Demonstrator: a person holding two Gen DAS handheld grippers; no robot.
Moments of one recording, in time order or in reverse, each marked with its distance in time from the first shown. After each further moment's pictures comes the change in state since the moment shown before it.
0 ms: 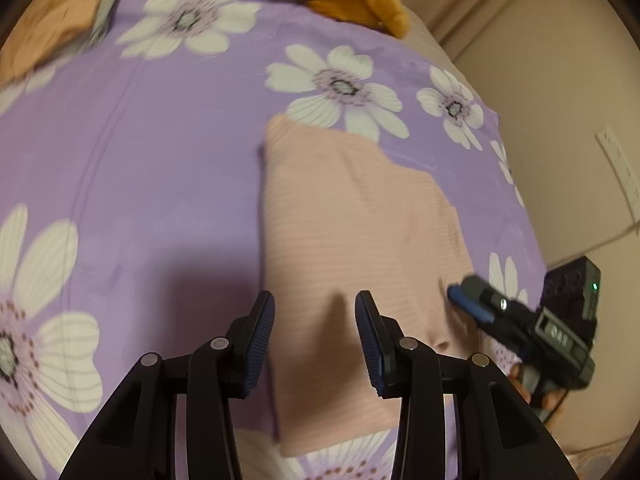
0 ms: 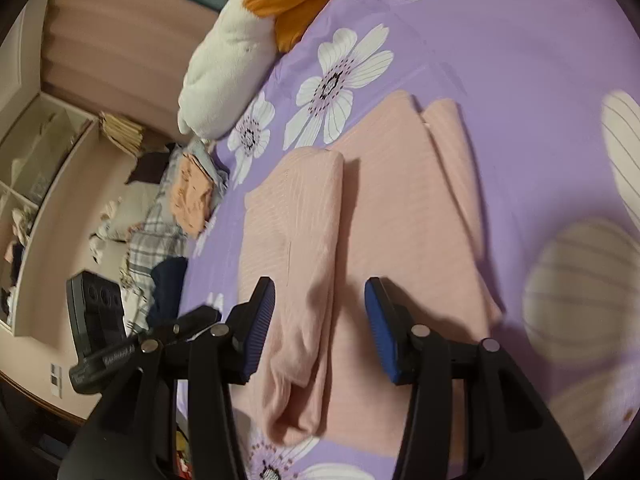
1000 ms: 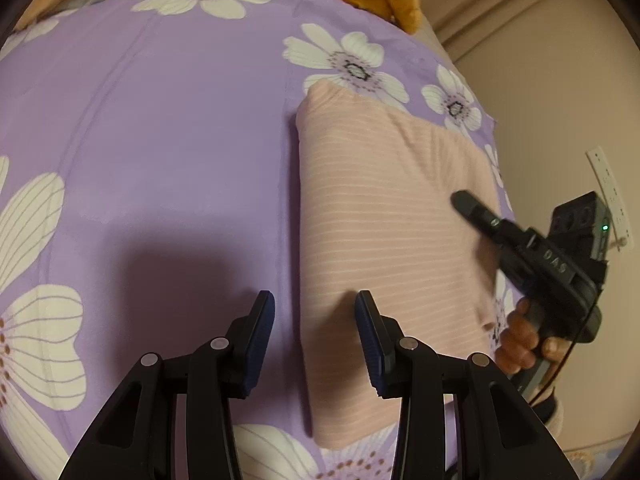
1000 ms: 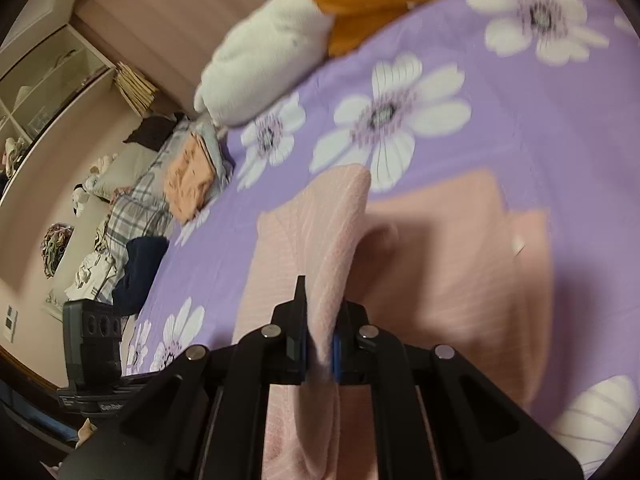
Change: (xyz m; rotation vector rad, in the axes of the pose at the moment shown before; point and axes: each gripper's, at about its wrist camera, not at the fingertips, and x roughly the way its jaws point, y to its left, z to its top) left arm 0.010 0.024 -0.008 -0.038 0.037 -0.094; right arm 0.016 0.046 0.040 -0.244 -0.075 -0.064
